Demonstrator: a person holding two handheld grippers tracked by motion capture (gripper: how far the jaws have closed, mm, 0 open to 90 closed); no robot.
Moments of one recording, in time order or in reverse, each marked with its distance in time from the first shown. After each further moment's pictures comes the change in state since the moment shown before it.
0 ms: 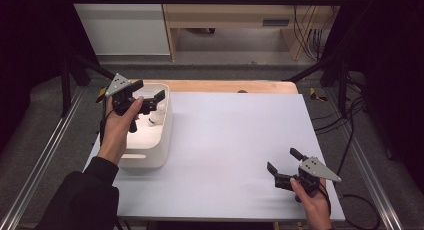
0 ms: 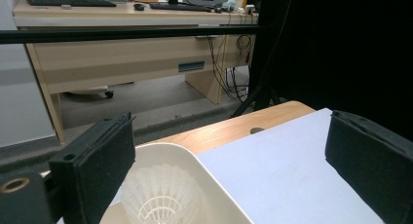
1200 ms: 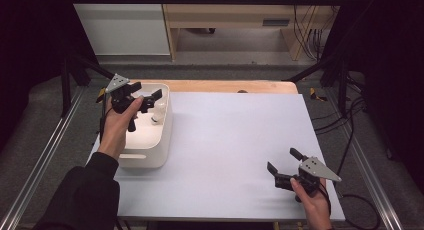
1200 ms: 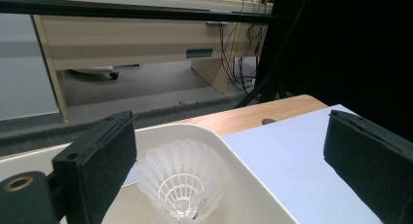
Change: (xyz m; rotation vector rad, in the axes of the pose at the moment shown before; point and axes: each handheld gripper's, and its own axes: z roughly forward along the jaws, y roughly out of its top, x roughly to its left) left arm 0.022 -0.011 0.009 0.052 0.032 -0.068; right arm 0.000 0.000 0.000 0.002 0.000 0.003
